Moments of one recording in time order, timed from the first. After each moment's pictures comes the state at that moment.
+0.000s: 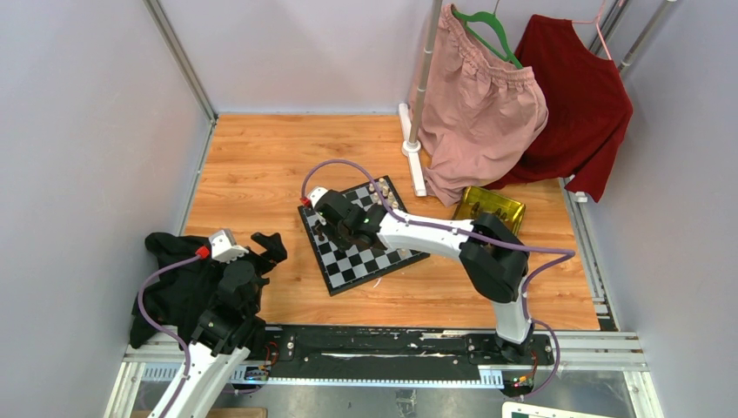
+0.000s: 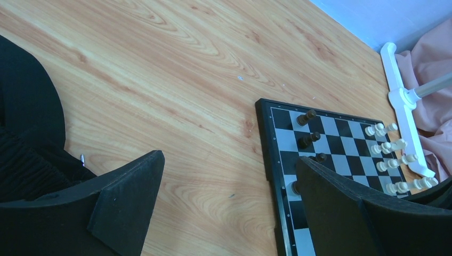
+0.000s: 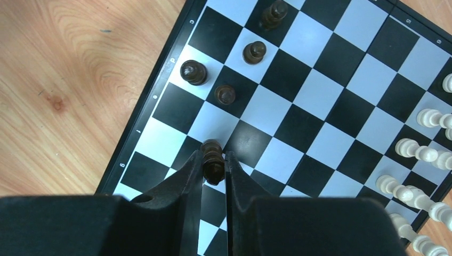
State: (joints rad) left arm -0.45 0.01 0.15 -0.38 -0.63 -0.61; right arm 1.07 1.94 1.46 -0.37 0.15 0.07
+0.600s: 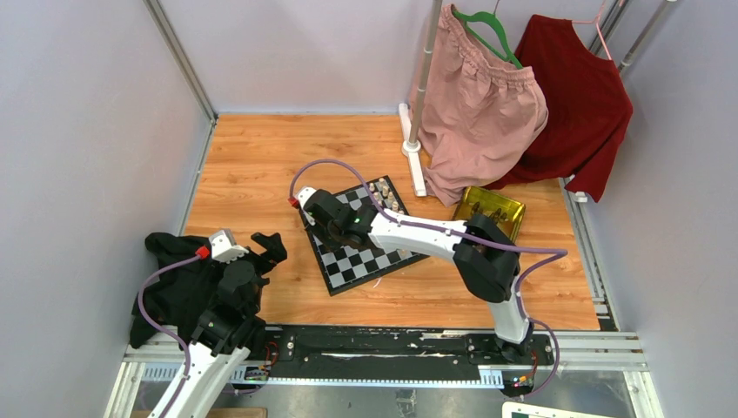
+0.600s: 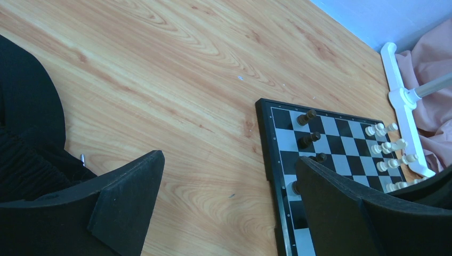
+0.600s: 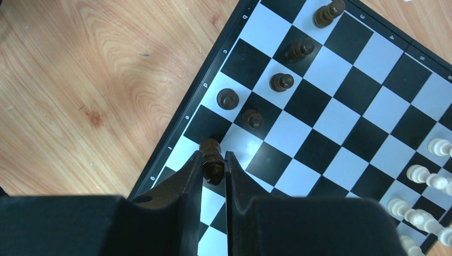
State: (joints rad) left arm -0.45 0.01 0.15 -0.38 -0.63 -0.61; right arm 1.10 1.97 1.55 -0.39 0.13 0.07
